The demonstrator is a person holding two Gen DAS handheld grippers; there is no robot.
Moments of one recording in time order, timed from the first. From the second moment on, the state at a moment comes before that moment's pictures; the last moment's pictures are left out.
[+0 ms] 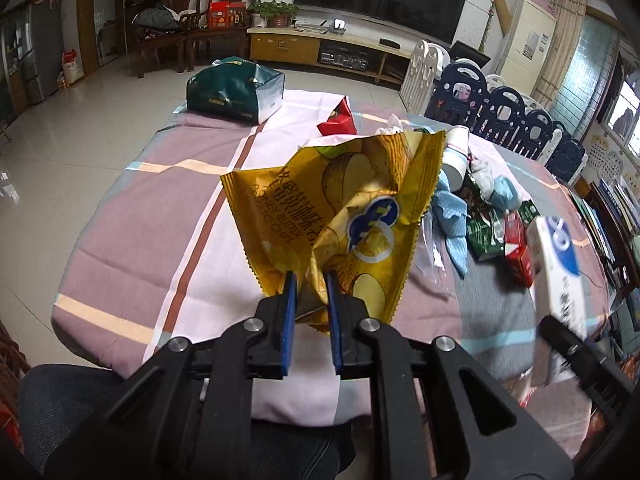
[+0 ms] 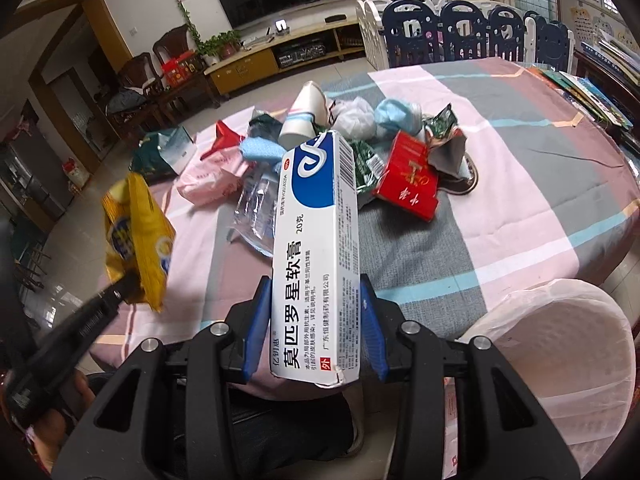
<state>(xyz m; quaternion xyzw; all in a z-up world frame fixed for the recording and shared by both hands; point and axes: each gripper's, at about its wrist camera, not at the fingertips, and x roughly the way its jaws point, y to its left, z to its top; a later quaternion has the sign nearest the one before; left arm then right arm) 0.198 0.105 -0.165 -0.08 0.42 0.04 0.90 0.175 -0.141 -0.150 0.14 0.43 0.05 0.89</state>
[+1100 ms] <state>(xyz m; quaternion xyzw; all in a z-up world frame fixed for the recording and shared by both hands) 0.145 0.019 -0.159 -0.03 0.44 -0.18 0.88 0.042 -0.296 -0.207 0.22 0.52 -0.09 0.82</state>
